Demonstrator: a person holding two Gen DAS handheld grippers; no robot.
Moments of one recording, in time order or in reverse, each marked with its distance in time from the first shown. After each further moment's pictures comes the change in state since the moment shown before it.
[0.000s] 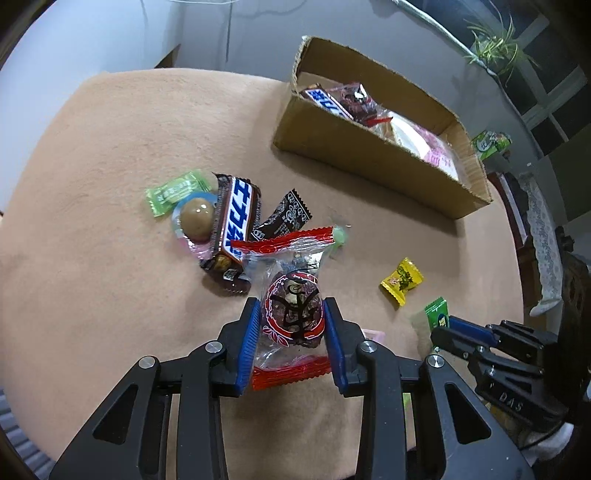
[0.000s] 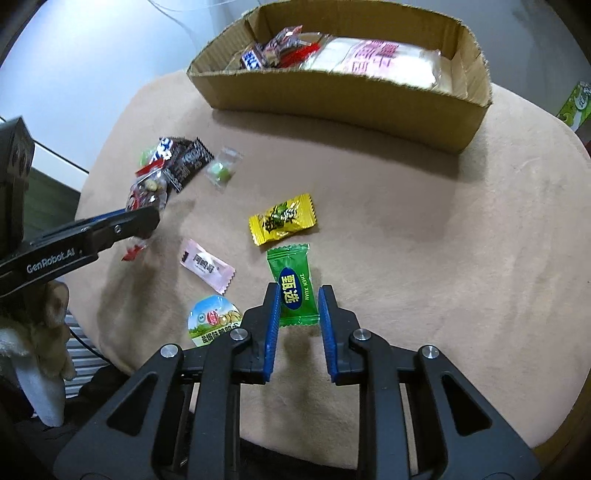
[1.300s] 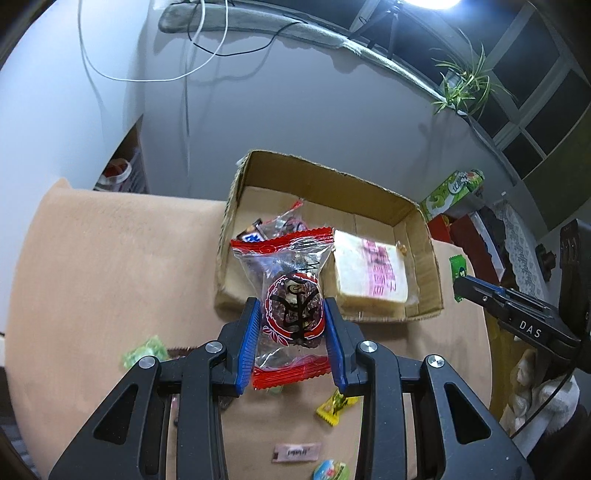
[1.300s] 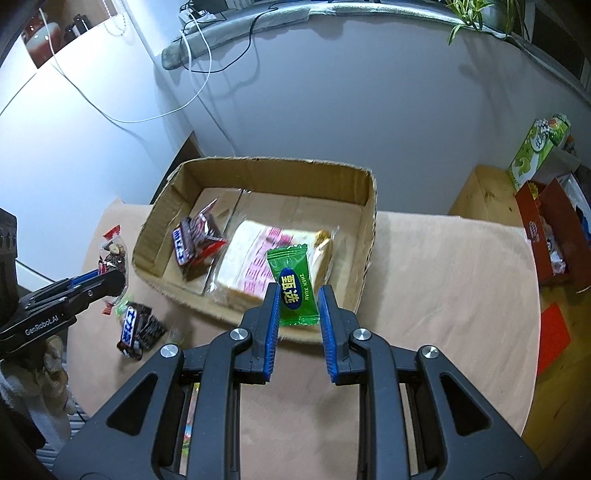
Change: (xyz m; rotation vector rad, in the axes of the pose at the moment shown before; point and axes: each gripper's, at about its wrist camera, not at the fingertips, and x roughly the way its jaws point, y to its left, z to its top) left arm -0.014 -0.052 0.108 0.076 -0.149 -0.071; right arm -0.082 -0.085 0.124 0.078 -0.232 -0.108
